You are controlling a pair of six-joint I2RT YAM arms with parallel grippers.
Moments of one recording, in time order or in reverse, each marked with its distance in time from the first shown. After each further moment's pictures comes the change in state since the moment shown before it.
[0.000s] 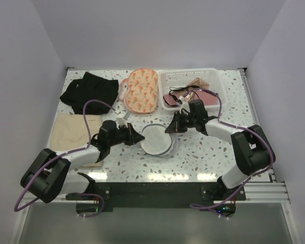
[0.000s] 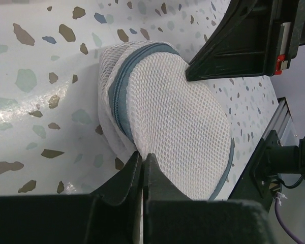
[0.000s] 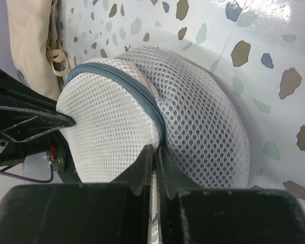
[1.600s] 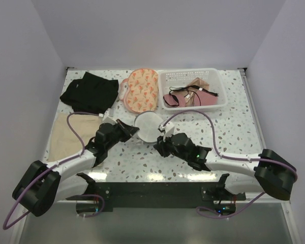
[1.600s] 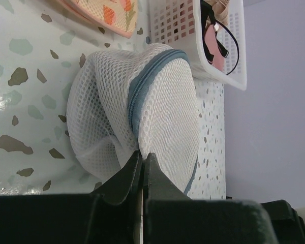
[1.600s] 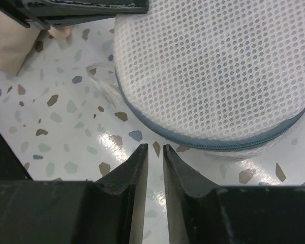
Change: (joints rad) left arm -0.029 -0.154 -0.033 -0.045 -0.380 -0.456; right arm 0.622 -0.367 -0.300 0.277 0.761 -0.204
